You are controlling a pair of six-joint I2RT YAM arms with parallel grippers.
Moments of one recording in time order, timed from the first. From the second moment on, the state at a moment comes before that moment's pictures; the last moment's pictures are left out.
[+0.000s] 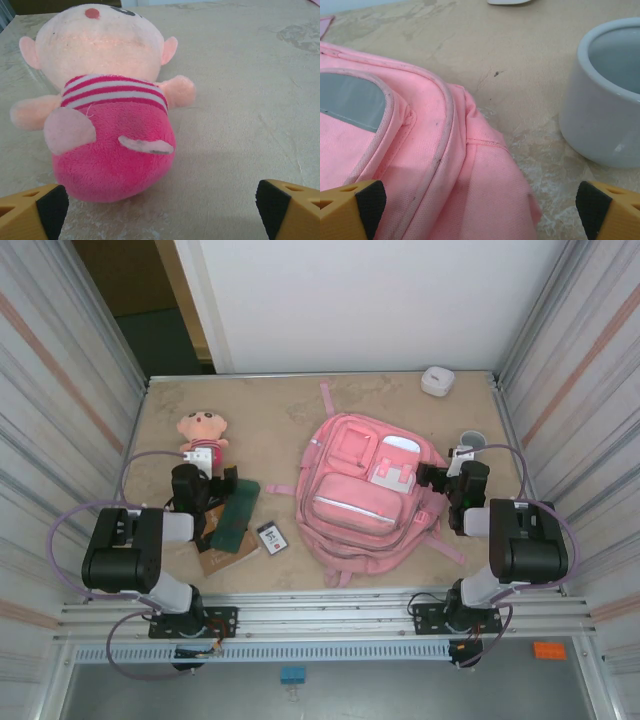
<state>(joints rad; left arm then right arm) -0.03 1.52 0.39 0.72 -0.02 0.05 -0.07 1.55 0.39 0.72 -0.11 0.09</state>
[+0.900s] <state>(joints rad) -0.03 1.52 0.39 0.72 -0.02 0.05 -0.07 1.54 0.39 0.71 -0.10 0.09</state>
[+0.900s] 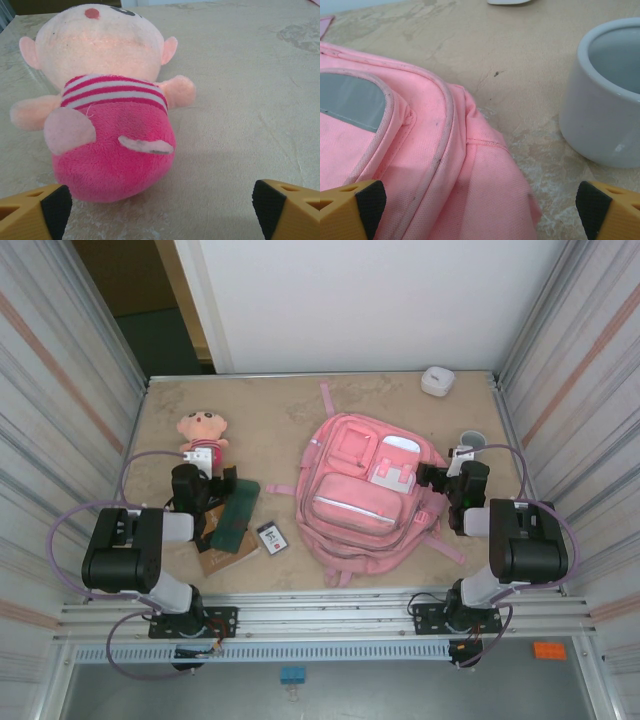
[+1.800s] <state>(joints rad) -0.64 1.75 1.04 -0.13 0.16 -0.17 -0.16 1.00 0.55 -0.53 -0.26 0.57</state>
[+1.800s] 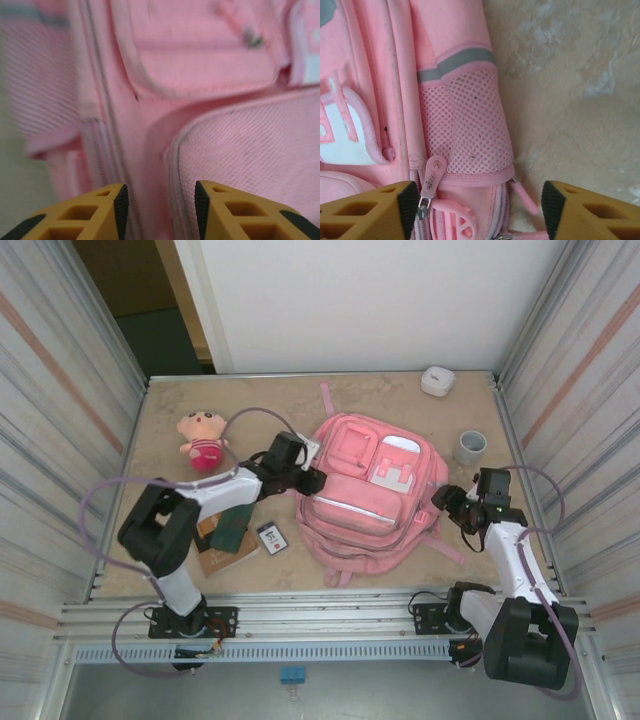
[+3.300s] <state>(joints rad) -0.88 1.40 0.78 -0.19 0.26 0.45 0.31 0.39 0.25 -0.35 -0.04 0.87</state>
